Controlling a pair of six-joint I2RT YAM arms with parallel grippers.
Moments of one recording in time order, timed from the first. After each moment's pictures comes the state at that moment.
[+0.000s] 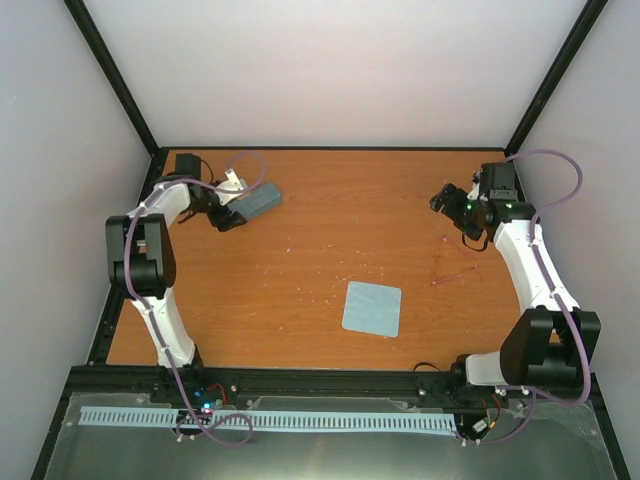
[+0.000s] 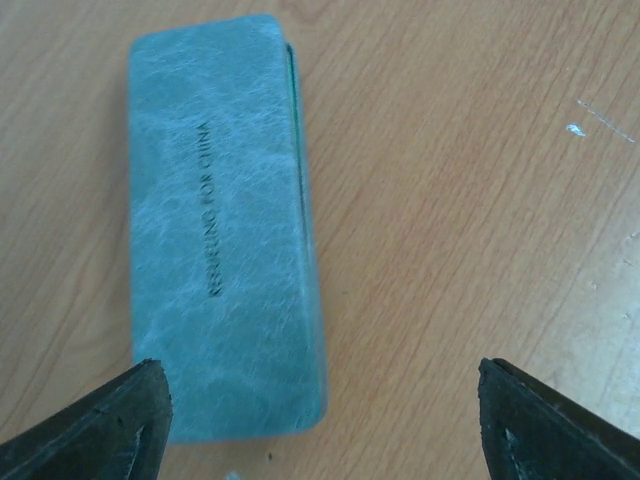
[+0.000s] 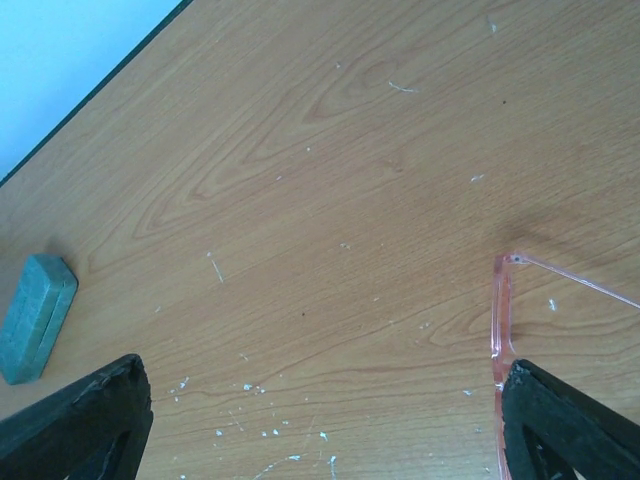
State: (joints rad) left arm 0.08 1.94 1.42 -0.63 0.54 1.04; right arm -0.05 1.37 1.16 -0.68 -0.27 0.54
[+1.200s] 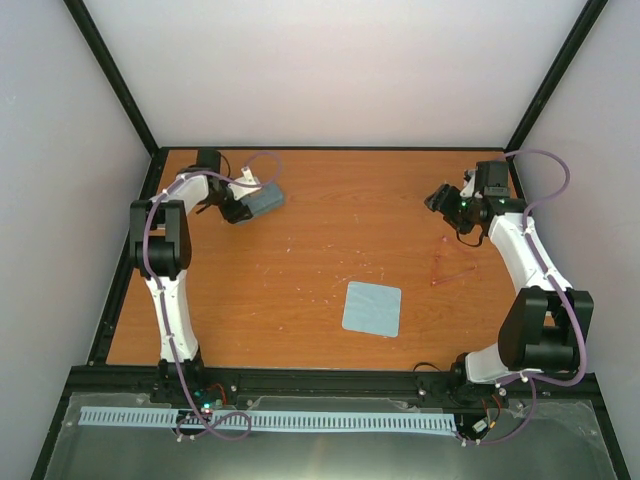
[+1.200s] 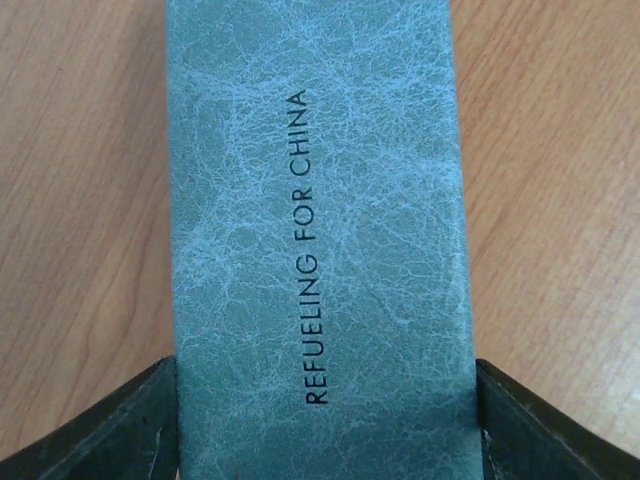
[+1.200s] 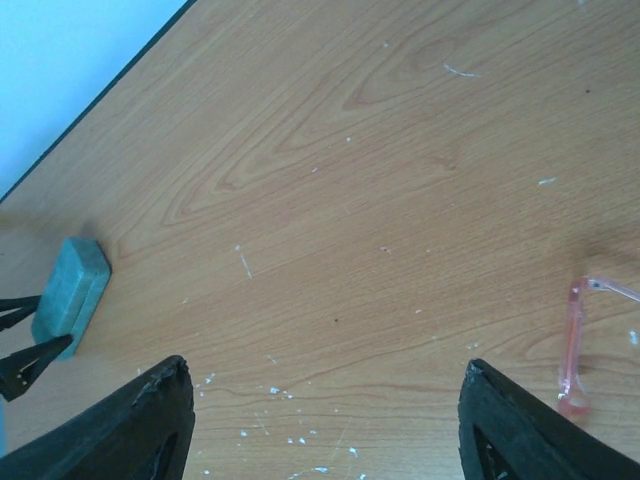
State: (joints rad) left arm -0.01 2.18 1.64 -0.63 0.35 1.02; right arm -0.05 1.46 1.16 -0.60 -0.36 0.54
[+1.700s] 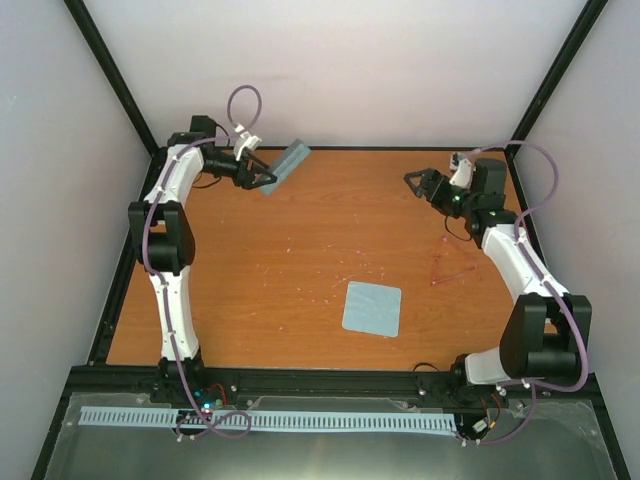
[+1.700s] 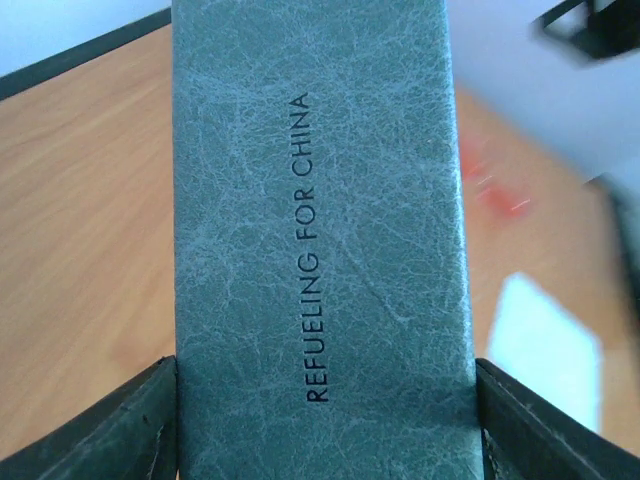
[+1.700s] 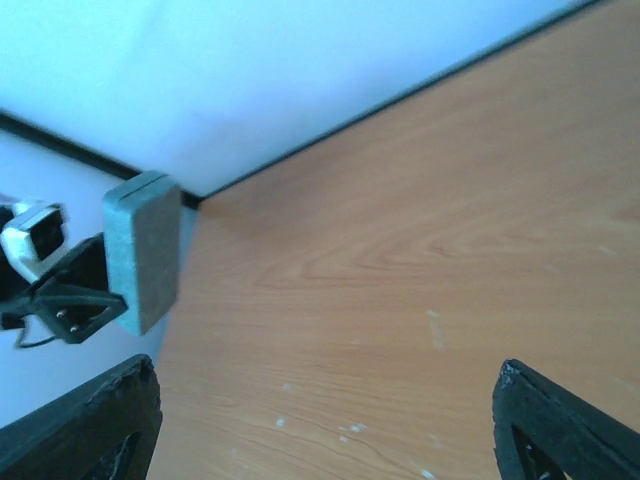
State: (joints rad) left arm -0.01 2.25 2.09 -1.06 0.97 0.76; right arm -0.02 1.41 1.05 -0.17 -0.62 0.57
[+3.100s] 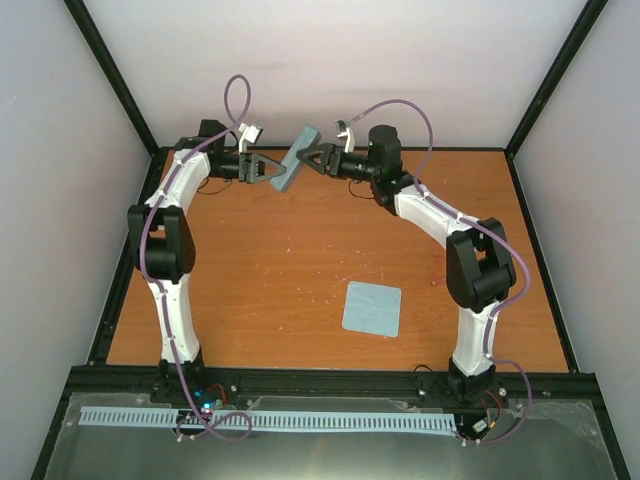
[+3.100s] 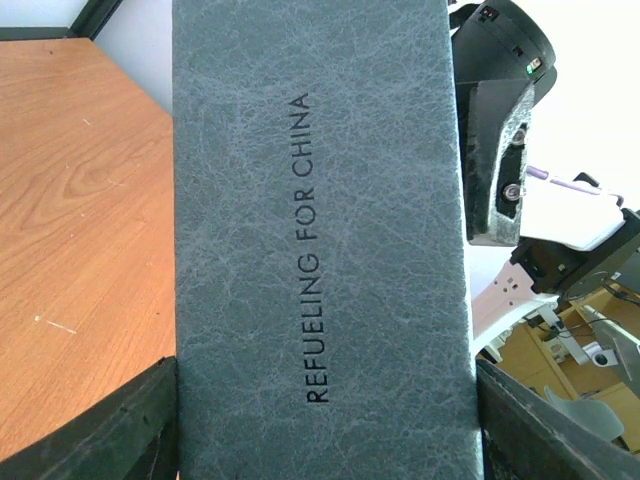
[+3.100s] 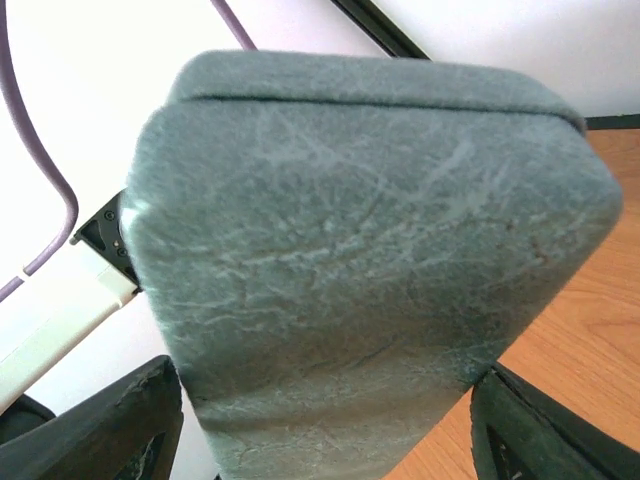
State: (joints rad) left arm -0.07 2.14 1.95 -1.04 1.52 0.43; right arm 0.46 1.95 1.54 0.30 -0.82 0.78
